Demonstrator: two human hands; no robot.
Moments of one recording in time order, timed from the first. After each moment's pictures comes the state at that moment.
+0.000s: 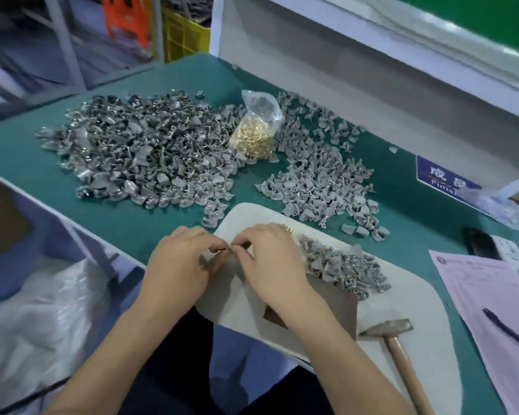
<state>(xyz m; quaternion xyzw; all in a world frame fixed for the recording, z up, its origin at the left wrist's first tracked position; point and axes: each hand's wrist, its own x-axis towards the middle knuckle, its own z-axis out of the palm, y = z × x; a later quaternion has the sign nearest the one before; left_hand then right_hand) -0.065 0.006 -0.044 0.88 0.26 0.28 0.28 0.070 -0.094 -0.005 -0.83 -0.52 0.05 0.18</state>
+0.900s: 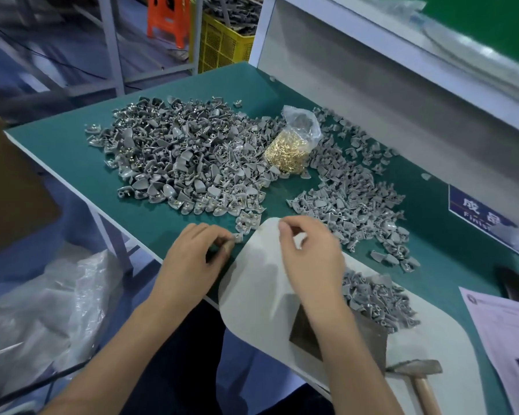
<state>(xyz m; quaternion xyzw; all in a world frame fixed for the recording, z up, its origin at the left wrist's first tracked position) -0.077 0.041 -0.066 0.84 0.31 0.33 0.31 0.082 -0.071 -0.002 -0.85 -0.40 -0.01 0.34</state>
